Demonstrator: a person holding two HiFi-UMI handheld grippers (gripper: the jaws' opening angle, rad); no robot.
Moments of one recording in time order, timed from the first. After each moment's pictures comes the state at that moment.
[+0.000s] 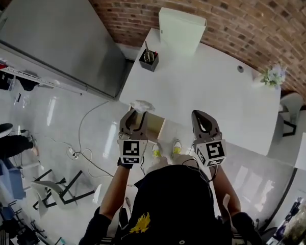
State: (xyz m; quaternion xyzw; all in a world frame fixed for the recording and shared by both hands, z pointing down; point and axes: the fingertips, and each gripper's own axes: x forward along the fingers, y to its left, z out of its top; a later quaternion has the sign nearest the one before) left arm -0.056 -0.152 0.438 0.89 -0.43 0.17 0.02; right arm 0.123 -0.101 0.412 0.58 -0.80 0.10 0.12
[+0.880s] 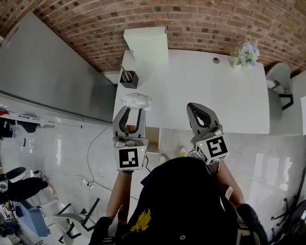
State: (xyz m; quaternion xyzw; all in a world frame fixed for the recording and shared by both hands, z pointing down) left arm 0.036 -0.140 0.265 0.92 -0.38 0.01 -0.09; right arm 0.176 -0.074 0.312 0.64 -0.76 0.02 0.04
